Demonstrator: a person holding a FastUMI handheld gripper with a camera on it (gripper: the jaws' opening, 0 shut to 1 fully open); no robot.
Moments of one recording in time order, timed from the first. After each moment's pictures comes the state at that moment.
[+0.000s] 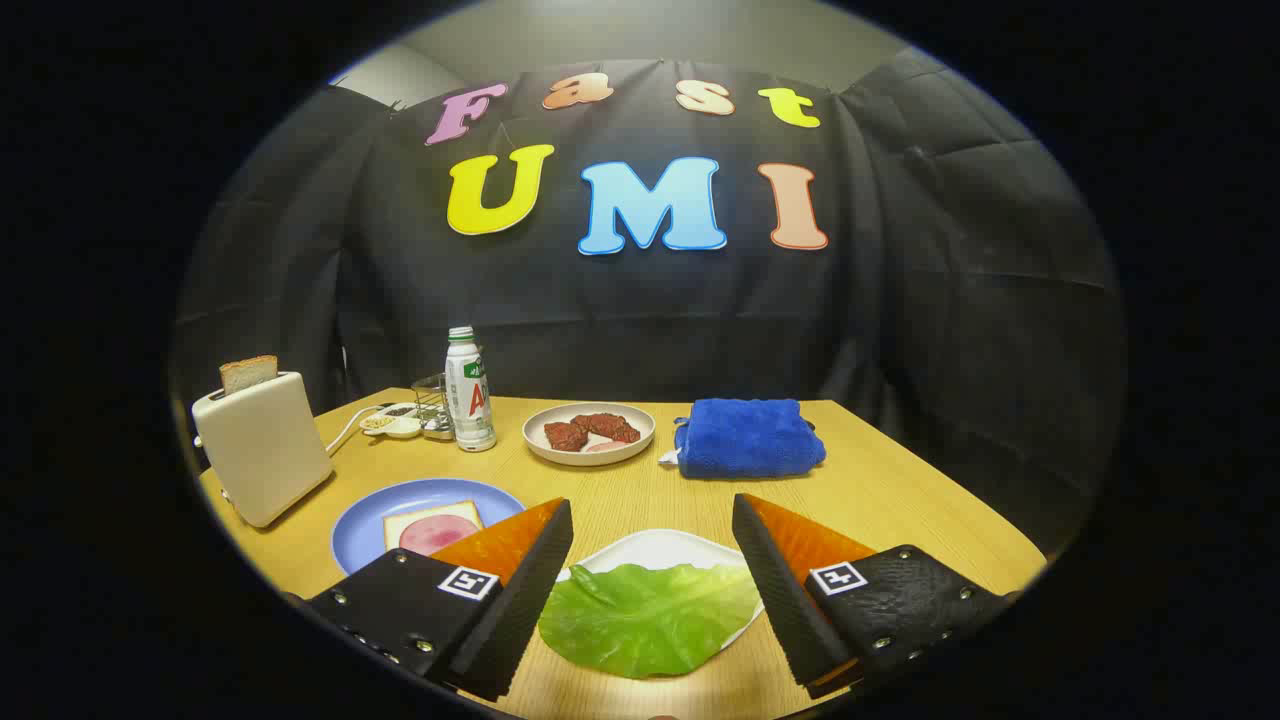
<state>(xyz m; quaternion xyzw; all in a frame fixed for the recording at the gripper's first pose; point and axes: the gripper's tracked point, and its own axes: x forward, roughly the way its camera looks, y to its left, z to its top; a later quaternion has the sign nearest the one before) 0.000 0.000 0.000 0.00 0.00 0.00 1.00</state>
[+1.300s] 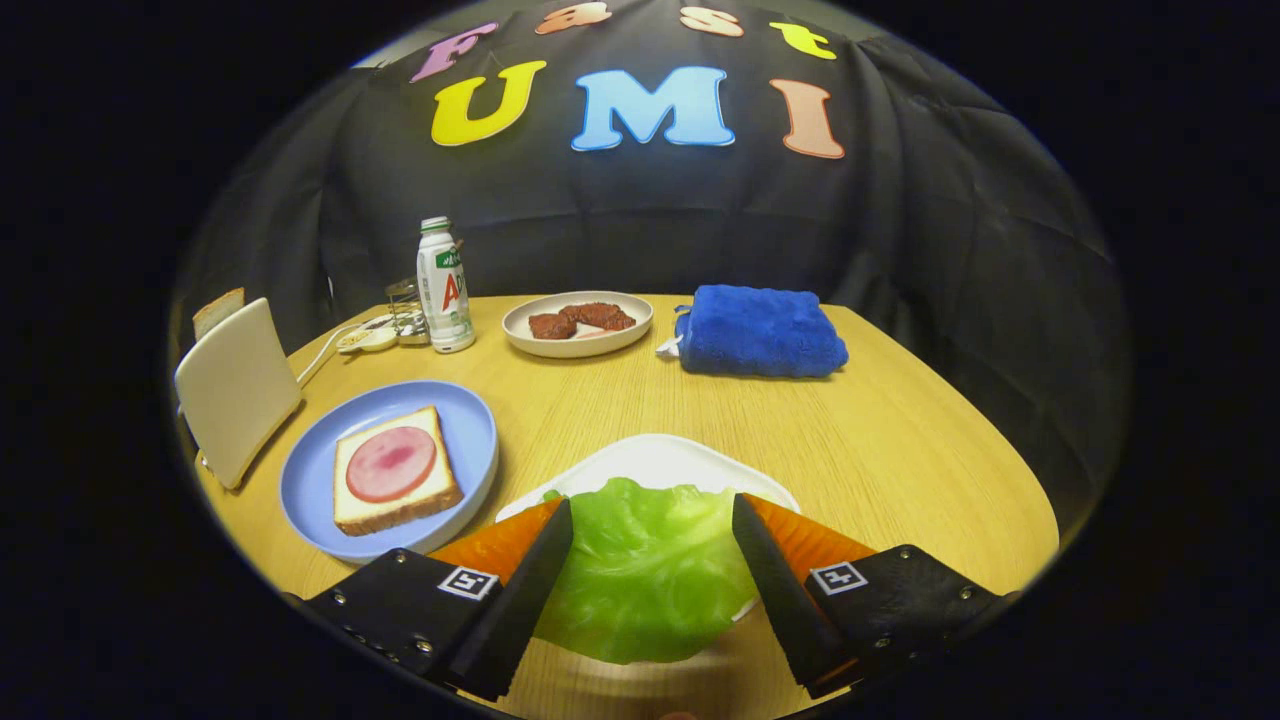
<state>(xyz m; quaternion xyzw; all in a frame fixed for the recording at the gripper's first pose) 0.033 -0.002 -0.081 0.00 0.17 0.00 0.99</state>
